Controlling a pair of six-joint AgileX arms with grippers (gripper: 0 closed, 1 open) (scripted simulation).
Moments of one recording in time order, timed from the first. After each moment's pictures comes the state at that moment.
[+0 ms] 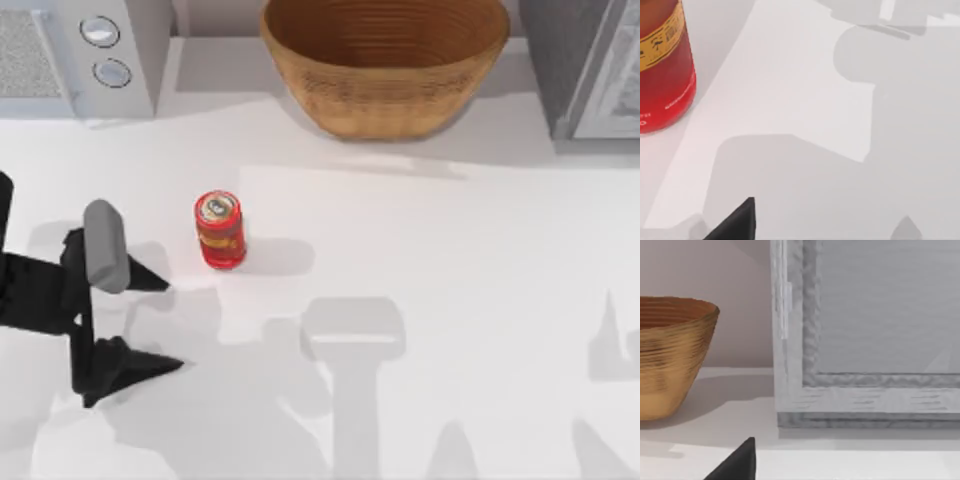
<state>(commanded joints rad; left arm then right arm) 0.02 1.77 0.77 -0.41 0.90 1.20 0.00 0.00 0.00 0.00 0.00 0.00</state>
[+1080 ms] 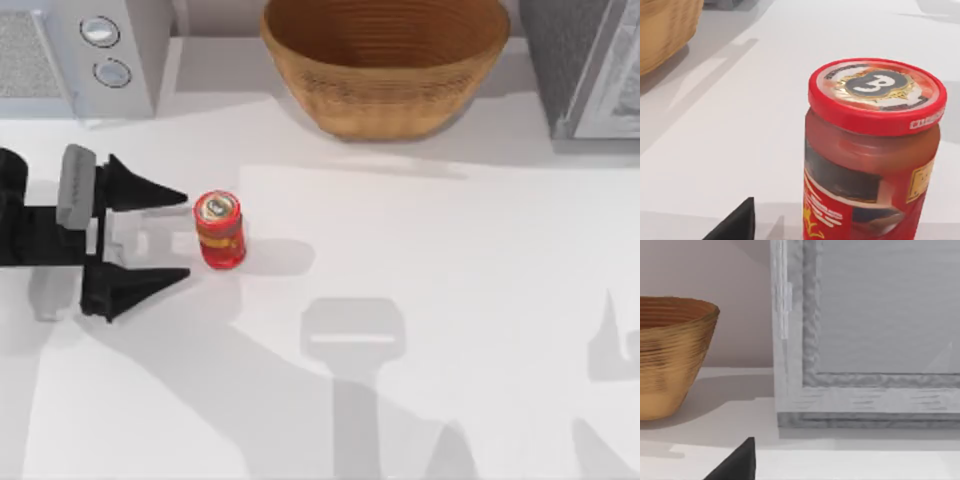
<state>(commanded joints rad) 0.10 2.31 1.22 -0.44 1.43 1.53 0.00 0.00 0.00 0.00 0.00 0.00</state>
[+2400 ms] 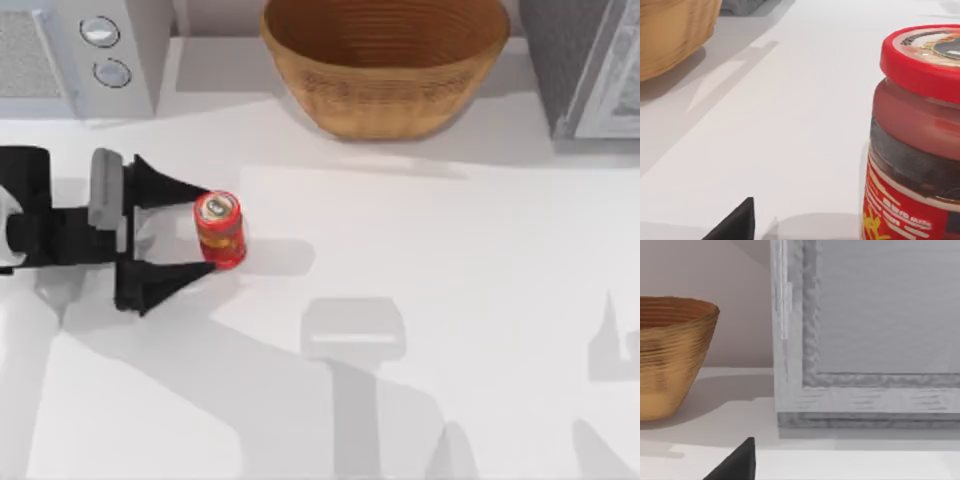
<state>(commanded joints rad) 0.03 2.39 1.14 0.26 1.45 1.01 0.00 0.00 0.00 0.00 0.00 0.00</state>
